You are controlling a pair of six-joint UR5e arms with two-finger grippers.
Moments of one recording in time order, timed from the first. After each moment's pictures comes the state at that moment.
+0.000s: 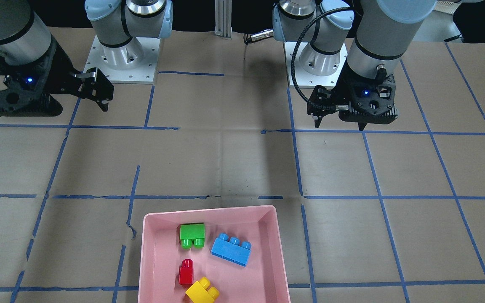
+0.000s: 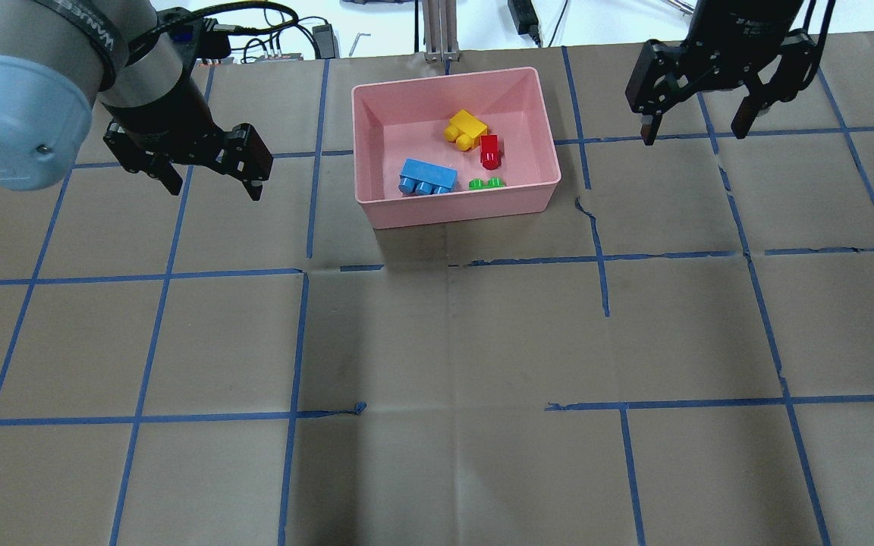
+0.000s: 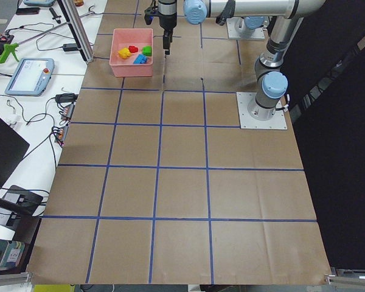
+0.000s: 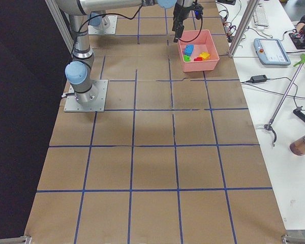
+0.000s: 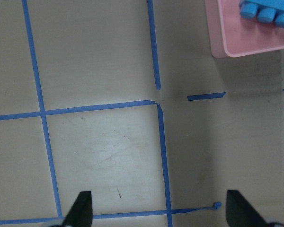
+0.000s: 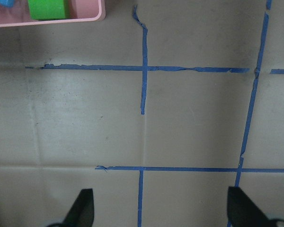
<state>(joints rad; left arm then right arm) -1.58 -1.62 -1.59 -1.50 1.61 0.09 1.55 -1.46 1.37 -1.34 -1.58 -0.05</state>
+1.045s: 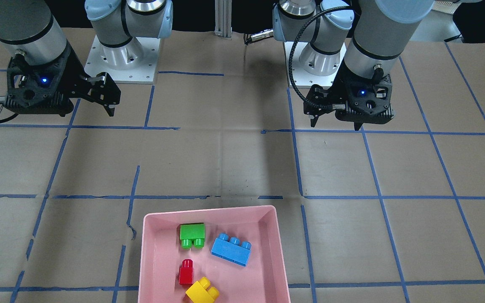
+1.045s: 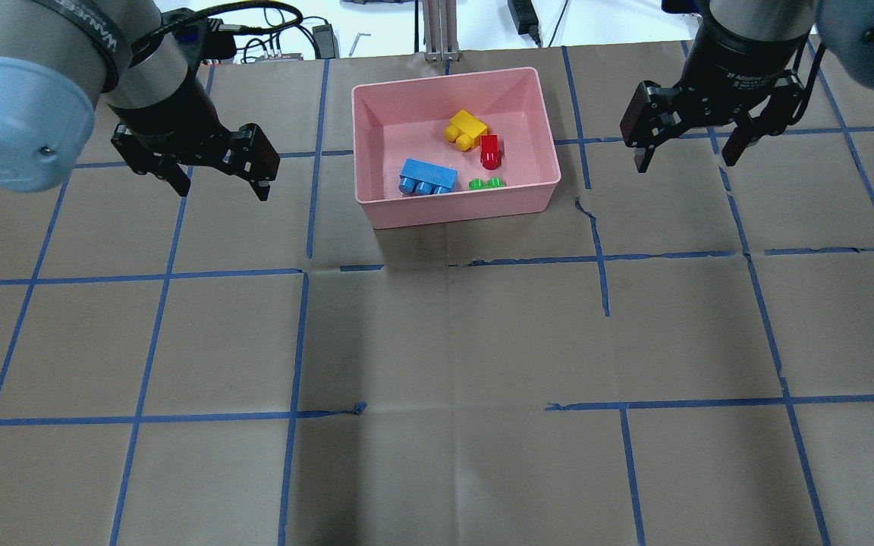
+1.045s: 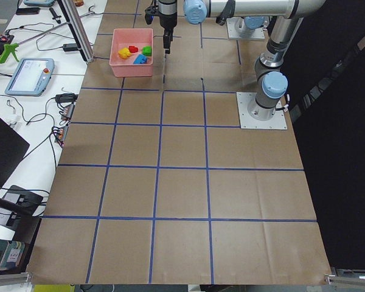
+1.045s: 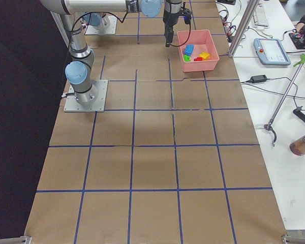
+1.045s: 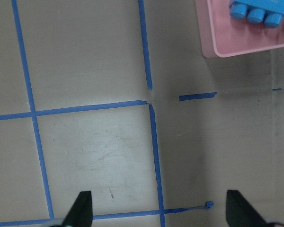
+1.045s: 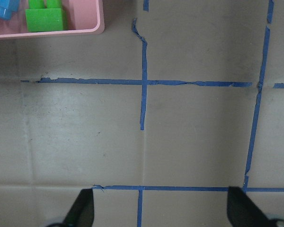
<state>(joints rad) -1.58 -1.61 -1.60 -1.50 1.60 0.09 1.55 -1.51 1.49 -1.49 -1.58 -0.06</state>
